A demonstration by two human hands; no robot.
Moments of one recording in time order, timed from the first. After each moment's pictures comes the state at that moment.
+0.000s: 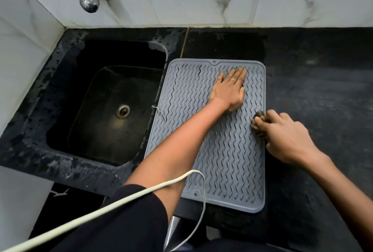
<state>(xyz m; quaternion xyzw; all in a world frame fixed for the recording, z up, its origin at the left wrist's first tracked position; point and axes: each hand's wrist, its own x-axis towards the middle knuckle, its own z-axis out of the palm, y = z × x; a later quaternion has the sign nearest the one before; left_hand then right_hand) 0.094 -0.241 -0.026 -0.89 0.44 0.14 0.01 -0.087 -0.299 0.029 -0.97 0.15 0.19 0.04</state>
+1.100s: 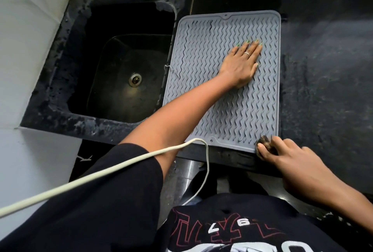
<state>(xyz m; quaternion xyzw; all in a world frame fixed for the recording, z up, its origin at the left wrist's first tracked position) 0.041 -0.191 -0.011 -0.85 0.49 0.16 0.08 -0.221 -0.196 0.033 -0.96 0.03 0.28 0.06</state>
